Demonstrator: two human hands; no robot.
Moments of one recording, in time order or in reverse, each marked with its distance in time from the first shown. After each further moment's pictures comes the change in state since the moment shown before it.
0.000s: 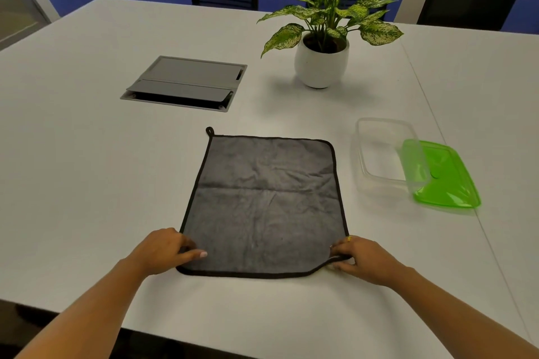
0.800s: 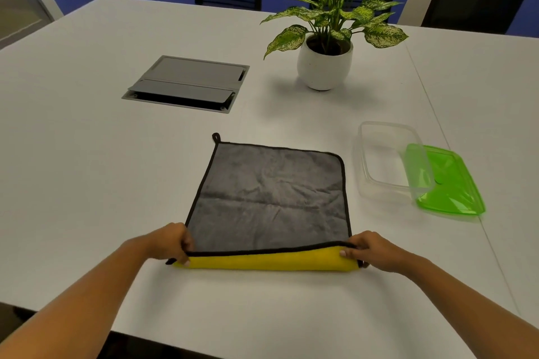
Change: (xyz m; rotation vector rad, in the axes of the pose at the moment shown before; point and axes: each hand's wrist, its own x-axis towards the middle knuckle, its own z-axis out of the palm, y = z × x) left_hand 0.022 0.005 -0.031 -0.331 -0.377 -0.124; right_hand 0.011 0.012 -0.026 0.531 -0.138 0.224
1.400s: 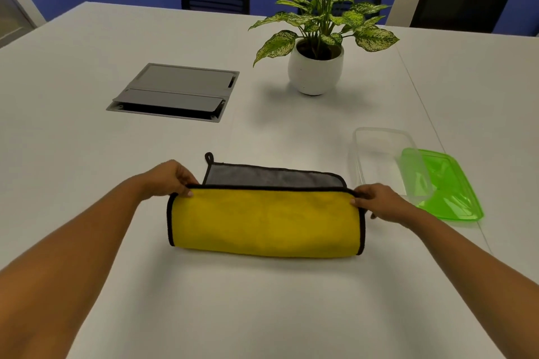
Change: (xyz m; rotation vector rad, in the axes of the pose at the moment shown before) left_hand 0.024 0.048 -0.124 -0.271 0.280 0.025; right_hand 0.028 -0.045 -0.085 -0.027 0.321 0.045
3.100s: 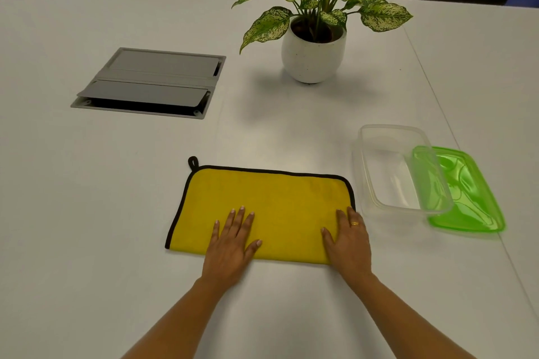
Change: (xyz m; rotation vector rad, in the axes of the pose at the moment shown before) left_hand 0.054 -0.004 0.198 0.450 0.235 0.225; right_hand 0.034 0.009 0.117 -0.194 0.369 0.158
